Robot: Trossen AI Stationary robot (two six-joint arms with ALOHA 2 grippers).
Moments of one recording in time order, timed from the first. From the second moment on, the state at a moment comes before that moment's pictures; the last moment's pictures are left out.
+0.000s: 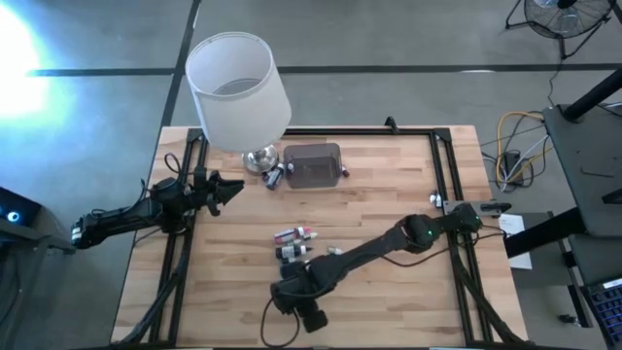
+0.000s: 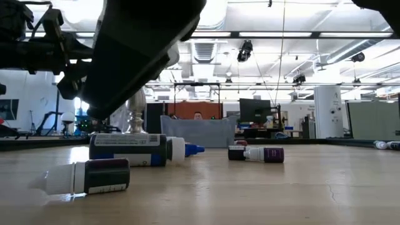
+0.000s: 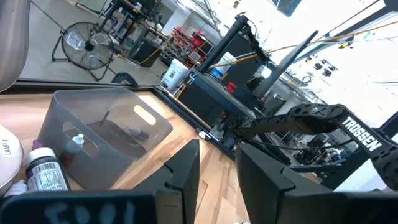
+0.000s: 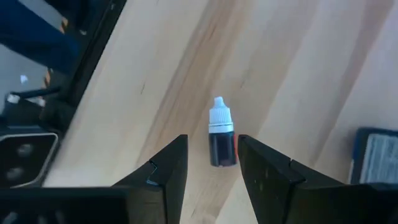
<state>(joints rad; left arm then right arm) 0.24 0.04 0.01 0.07 -0.06 -0.65 0.40 2.53 2.33 -0.96 -0.15 0.02</state>
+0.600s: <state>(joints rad) 0.24 0.04 0.01 0.07 -0.06 -0.65 0.42 2.54 2.28 -0.81 -0.11 0.04</state>
